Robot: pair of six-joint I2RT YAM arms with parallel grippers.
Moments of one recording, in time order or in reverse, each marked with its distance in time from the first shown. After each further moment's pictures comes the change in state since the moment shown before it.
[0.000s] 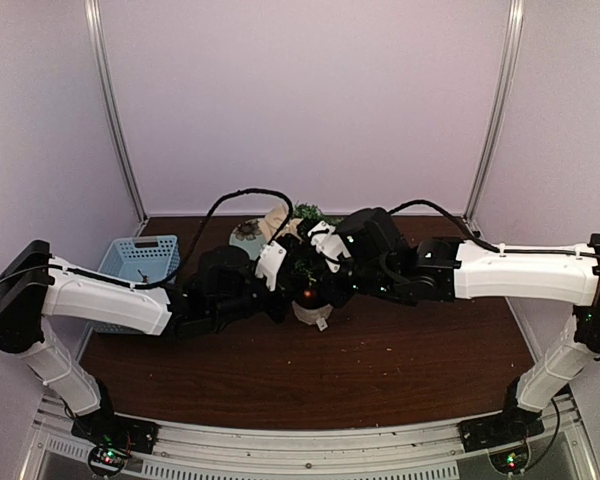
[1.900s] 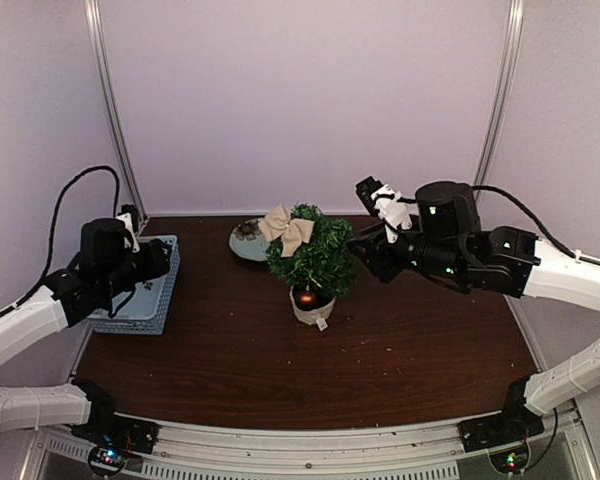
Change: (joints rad) left arm 0.535 -0.645 -0.163 -0.627 -0.205 -0.349; right arm -0.068 -0.320 -0.111 0.000 -0.026 0.002
